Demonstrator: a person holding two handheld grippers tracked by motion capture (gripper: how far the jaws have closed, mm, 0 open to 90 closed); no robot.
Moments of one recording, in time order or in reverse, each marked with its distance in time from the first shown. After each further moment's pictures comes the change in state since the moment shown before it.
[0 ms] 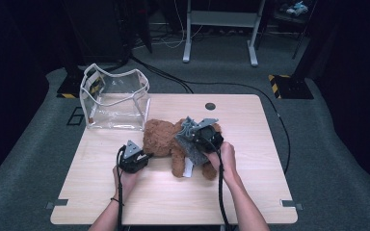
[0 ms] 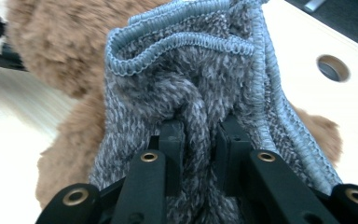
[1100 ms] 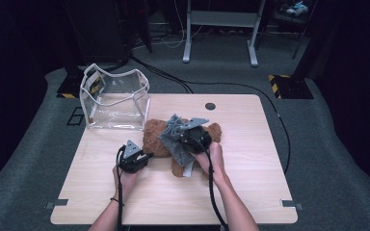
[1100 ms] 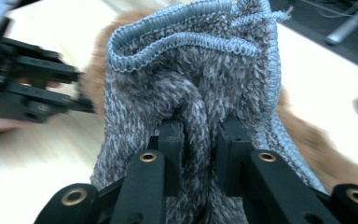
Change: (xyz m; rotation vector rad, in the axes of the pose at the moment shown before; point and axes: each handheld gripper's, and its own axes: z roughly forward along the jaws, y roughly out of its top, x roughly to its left) left arm 0.001 0.000 0.000 -0.008 0.000 -0.007; right arm 0.042 0.027 0.003 -0.100 0.121 -0.033
